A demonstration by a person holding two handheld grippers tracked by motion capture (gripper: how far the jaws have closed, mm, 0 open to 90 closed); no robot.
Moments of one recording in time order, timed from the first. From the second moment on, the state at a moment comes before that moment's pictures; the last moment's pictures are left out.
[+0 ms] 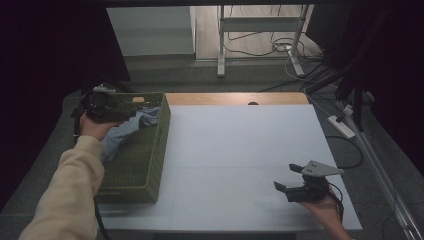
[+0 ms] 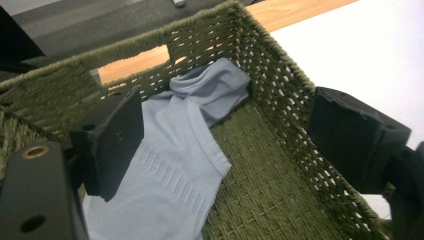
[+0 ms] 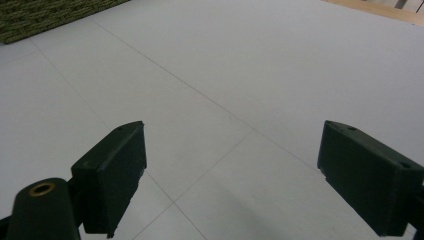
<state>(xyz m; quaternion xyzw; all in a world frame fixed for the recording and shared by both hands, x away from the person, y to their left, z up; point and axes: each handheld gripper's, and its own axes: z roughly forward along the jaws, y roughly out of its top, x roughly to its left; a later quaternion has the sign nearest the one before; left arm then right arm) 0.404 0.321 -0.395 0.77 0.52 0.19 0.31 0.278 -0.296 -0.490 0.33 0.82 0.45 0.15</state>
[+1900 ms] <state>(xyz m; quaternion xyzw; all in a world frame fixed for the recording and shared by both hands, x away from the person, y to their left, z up) 0.429 0.352 -0.446 0.76 0.58 0.14 0.23 0.278 -0.294 -0.493 0.34 0.82 0.44 0.14</state>
